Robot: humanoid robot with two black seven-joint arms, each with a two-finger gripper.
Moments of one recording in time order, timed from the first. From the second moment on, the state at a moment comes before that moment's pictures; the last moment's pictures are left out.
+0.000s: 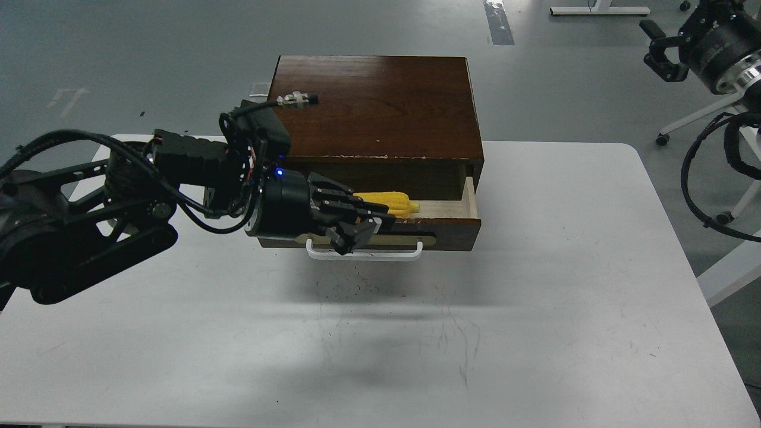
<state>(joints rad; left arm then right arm) -1.00 0.60 -0.37 -1.60 1.84 -0.49 -0.36 1.06 -0.57 0.41 0.40 0.11 0.48 0.28</state>
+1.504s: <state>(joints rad) -0.97 0.66 -0.28 -1.65 2.17 -0.49 -0.35 0.83 -0.50 0.54 0.38 0.37 0.49 0.28</state>
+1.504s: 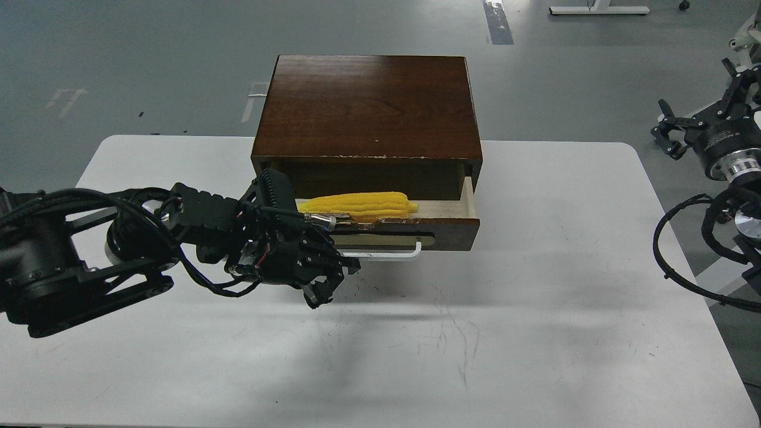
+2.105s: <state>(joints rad) -0.97 0.62 -0.30 -1.54 2.17 -0.49 -0.35 0.83 -0.51 0.54 0.37 0.37 0.49 0.28</state>
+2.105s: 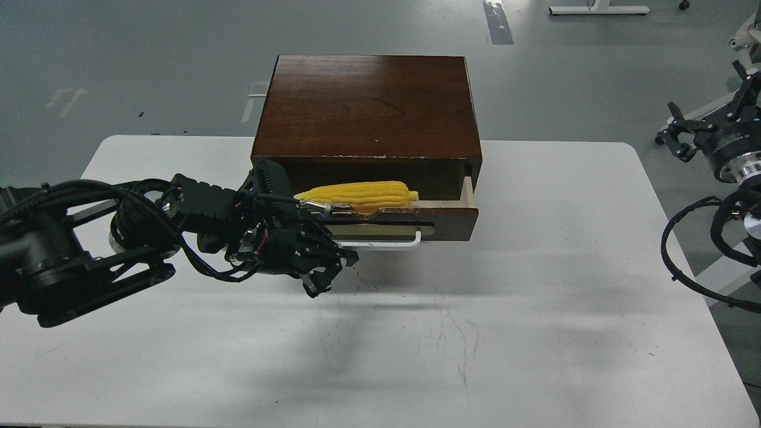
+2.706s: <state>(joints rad) -0.99 0.60 -0.32 -1.46 2.17 -0.49 -0.35 0.83 -0.52 0.54 0.37 0.37 0.49 0.28</state>
